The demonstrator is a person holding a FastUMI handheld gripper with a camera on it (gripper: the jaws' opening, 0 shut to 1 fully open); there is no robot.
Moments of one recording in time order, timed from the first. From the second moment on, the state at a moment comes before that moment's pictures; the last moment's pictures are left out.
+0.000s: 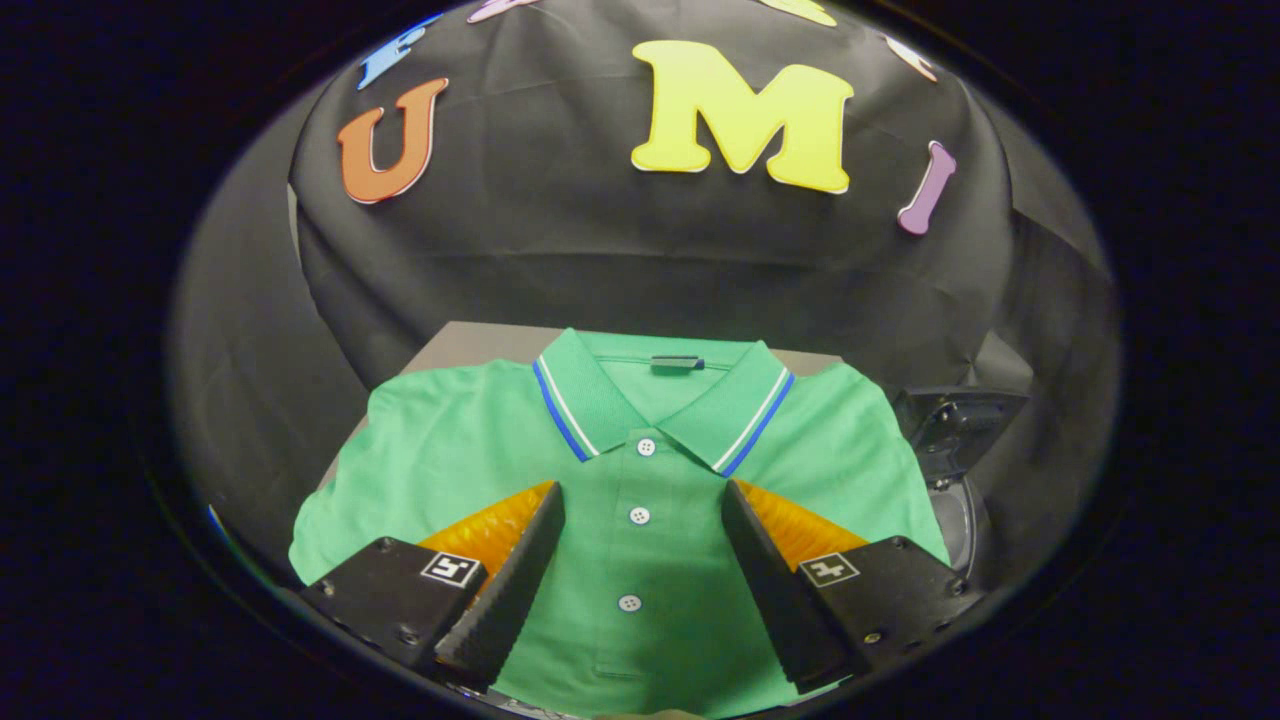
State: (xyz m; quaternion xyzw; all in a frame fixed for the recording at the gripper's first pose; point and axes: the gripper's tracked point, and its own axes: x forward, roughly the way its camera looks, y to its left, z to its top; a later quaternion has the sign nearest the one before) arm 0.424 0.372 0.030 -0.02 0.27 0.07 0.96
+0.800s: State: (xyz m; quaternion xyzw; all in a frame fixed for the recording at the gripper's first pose) arm 0.422 0.364 0.026 -0.07 0.31 0.10 0.94
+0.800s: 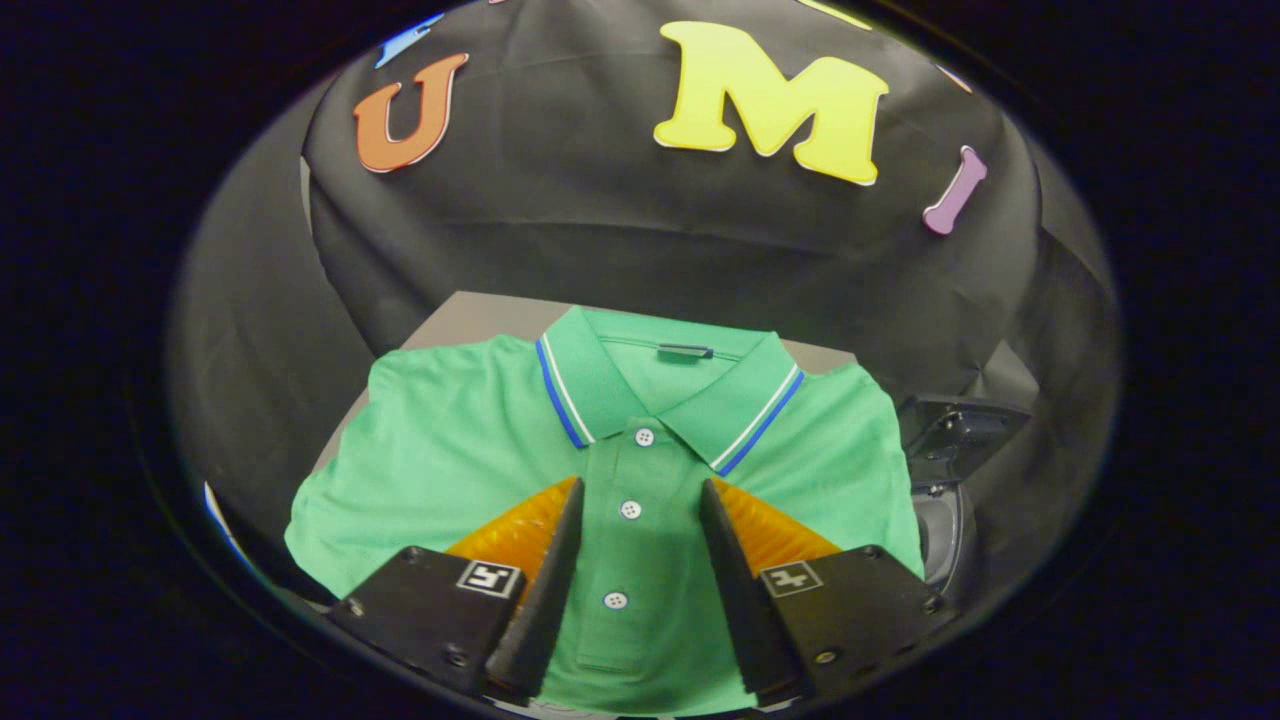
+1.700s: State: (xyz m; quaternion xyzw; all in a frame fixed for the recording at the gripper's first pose) arm 0.354 0.287 0.097 0.02 0.18 0.19 0.97
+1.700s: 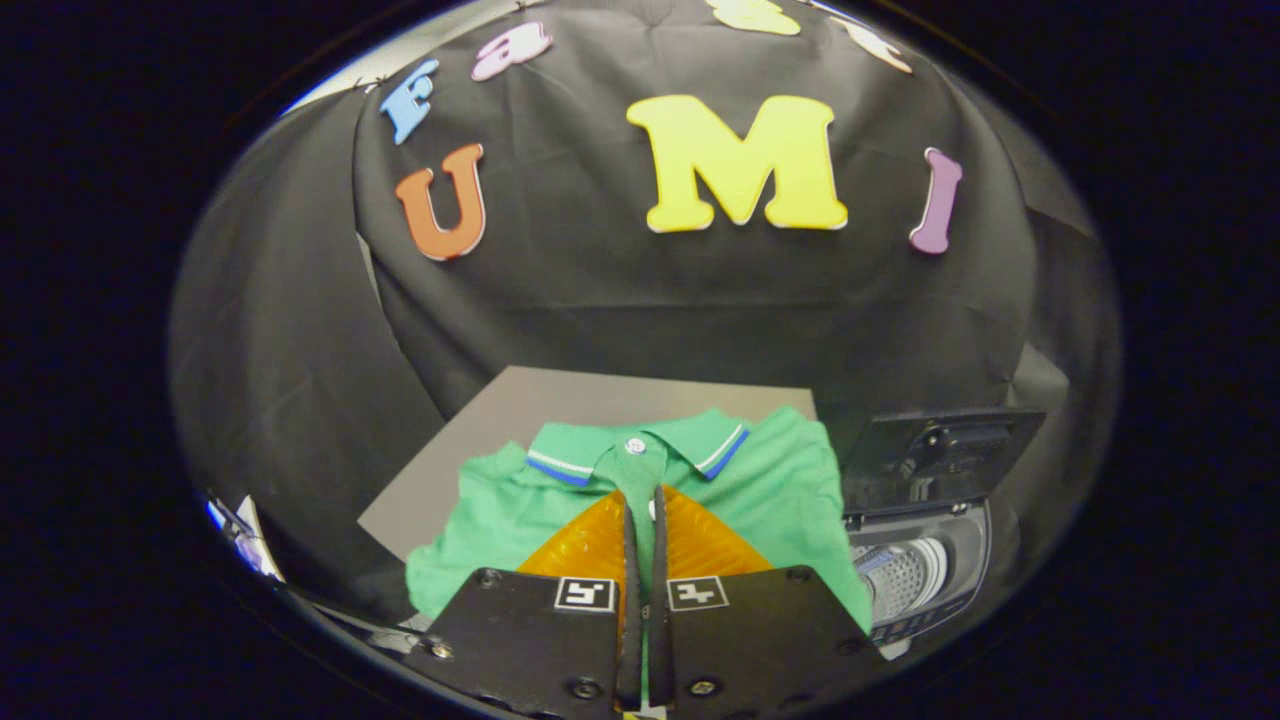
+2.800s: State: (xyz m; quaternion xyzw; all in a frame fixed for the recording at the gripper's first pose) arm 0.294 -0.052 0.213 0.07 0.03 0.13 0.99
